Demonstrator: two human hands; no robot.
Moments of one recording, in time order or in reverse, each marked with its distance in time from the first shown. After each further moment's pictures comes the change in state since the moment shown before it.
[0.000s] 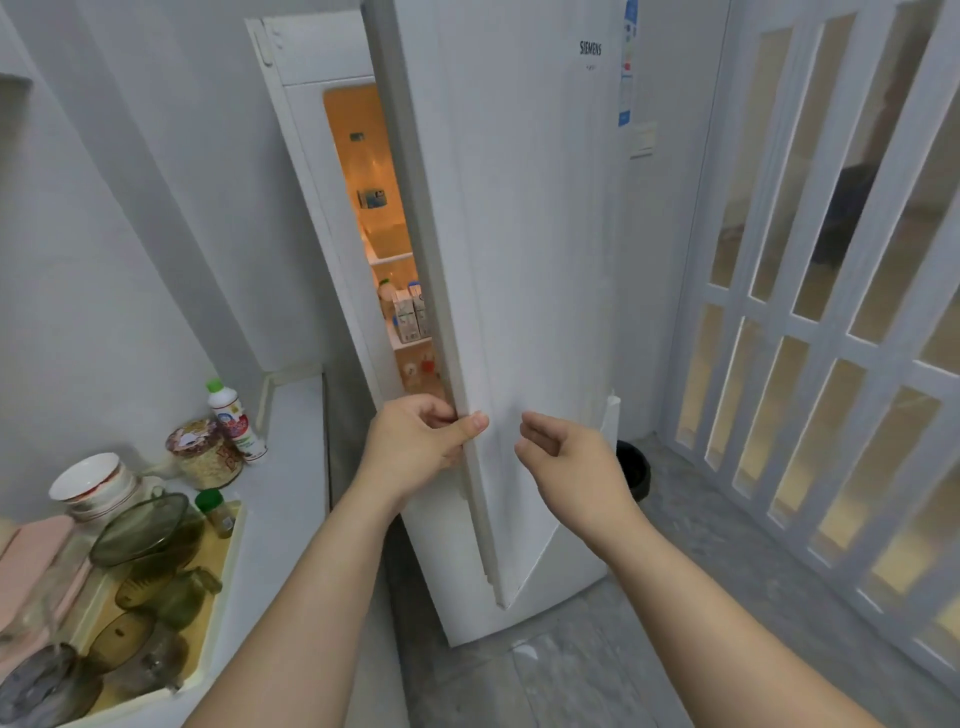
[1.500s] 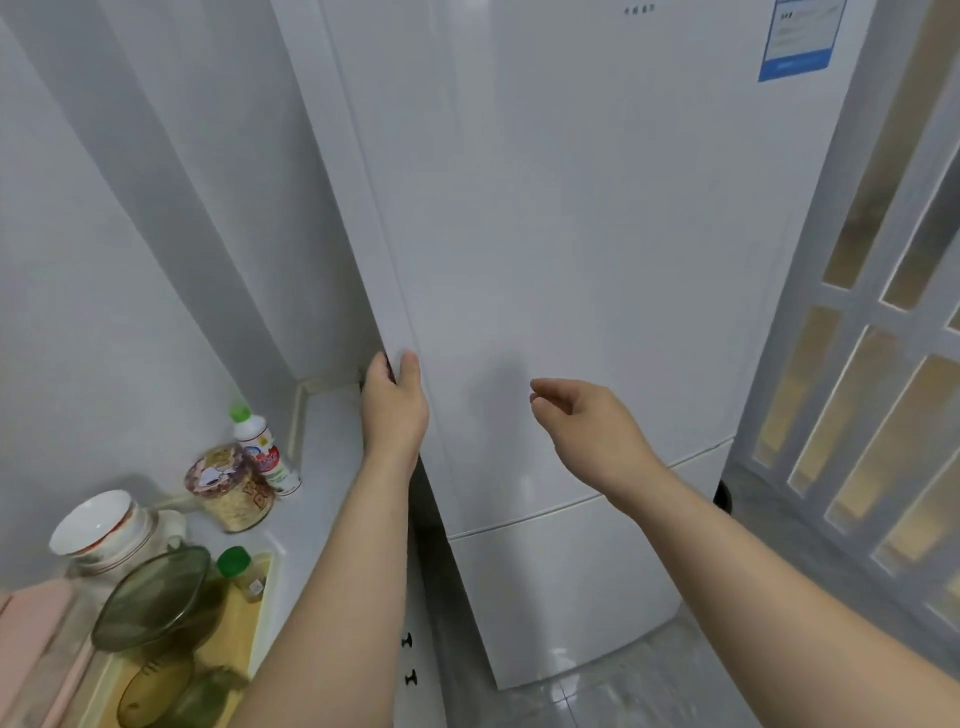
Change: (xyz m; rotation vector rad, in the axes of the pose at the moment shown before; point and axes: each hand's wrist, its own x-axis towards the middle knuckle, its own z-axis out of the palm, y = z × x) left_hand 0.243 -0.080 -0.097 -0.070 0.480 0.055; right_hand 0.214 -0.033 0.115 -0.157 -0.073 -0.012
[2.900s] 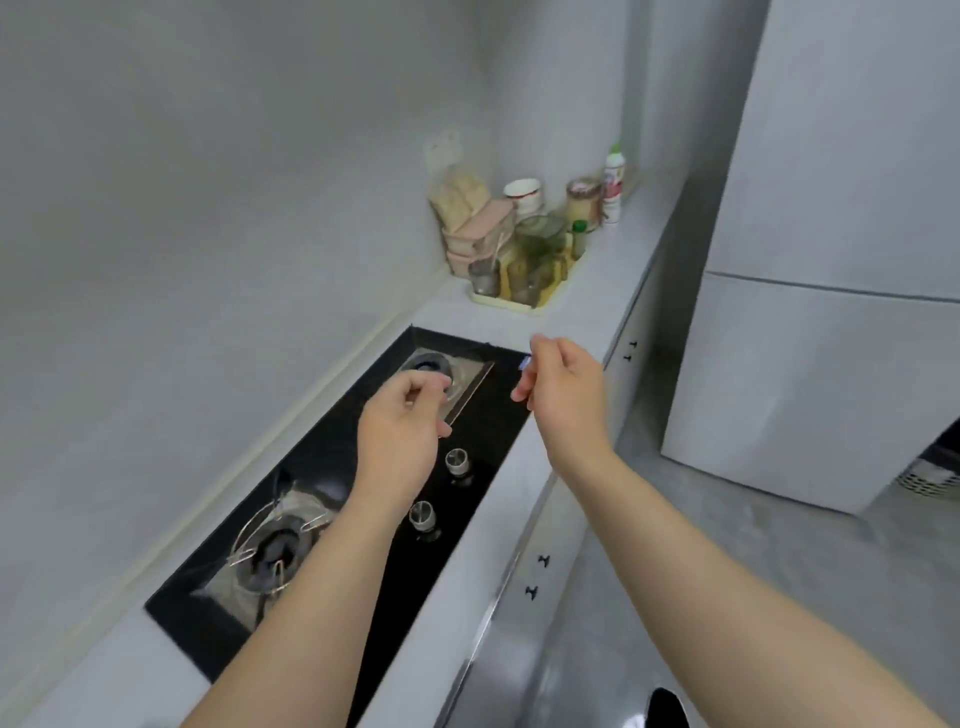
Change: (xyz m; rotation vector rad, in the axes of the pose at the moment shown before) left_hand -0.723 0.117 -0.297 0.346 0.568 -0.306; right_hand -0.589 0.024 0.030 0.536 -0.531 -0.046
